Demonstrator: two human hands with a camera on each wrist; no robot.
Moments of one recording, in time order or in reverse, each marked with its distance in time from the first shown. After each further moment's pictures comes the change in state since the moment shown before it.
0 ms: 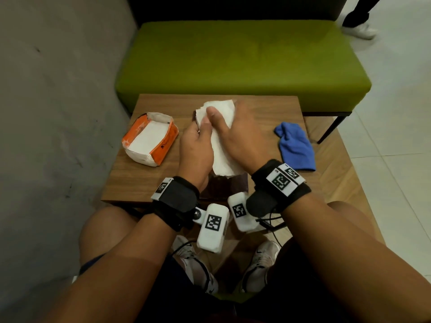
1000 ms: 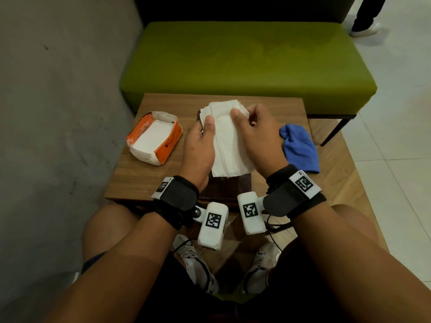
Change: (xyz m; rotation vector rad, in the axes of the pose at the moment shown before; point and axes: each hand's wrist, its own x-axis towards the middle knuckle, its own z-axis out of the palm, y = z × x) left_hand -0.006 0.009 -0.004 -0.072 -0.084 -0.063; right_hand -0.003 0.011 -0.013 0.327 0.093 0.055
